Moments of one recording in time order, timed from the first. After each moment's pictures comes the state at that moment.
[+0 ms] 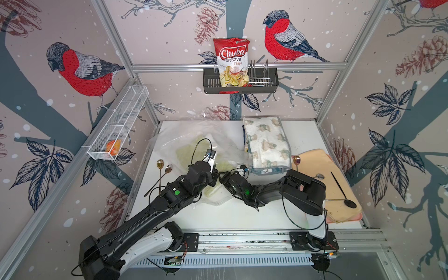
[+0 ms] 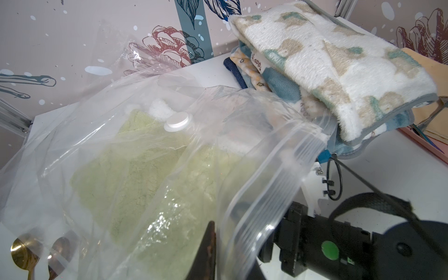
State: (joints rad) left arm -0.77 0.90 0.76 -0.42 -0.33 -0.13; right arm 1.12 2.02 0.89 0.65 0.28 1.42
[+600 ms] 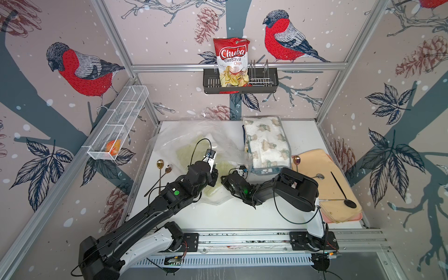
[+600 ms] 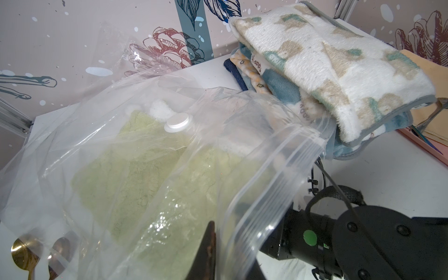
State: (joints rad) left arm -0.77 0.90 0.76 -0.42 -0.33 -0.13; right arm 1.09 2.08 0.89 0.68 0.24 1.44
